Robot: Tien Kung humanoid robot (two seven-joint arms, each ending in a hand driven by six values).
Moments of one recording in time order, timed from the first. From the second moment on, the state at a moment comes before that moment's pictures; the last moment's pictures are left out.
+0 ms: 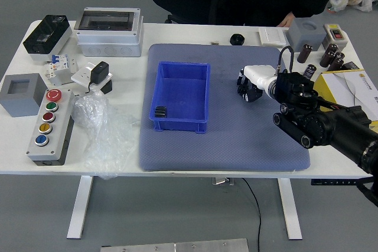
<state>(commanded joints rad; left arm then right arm) -0.18 0.06 -0.50 -0.28 0.87 -0.21 0.08 0.92 -0.17 0.37 0.57 -1.72 -0.04 -0.11</state>
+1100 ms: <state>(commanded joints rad) -0.17 0.07 -0.52 -0.28 0.88 -0.22 0.08 0.91 -0.26 0.44 0.66 -1.80 -0.05 -0.13</state>
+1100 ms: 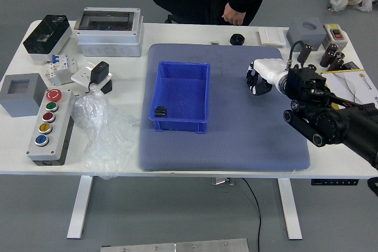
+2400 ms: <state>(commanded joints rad) -0.16 0.09 -0.53 -0.28 0.87 -0.22 0.08 0.90 -0.22 0.53 1.22 -2.03 0.00 -0.22</state>
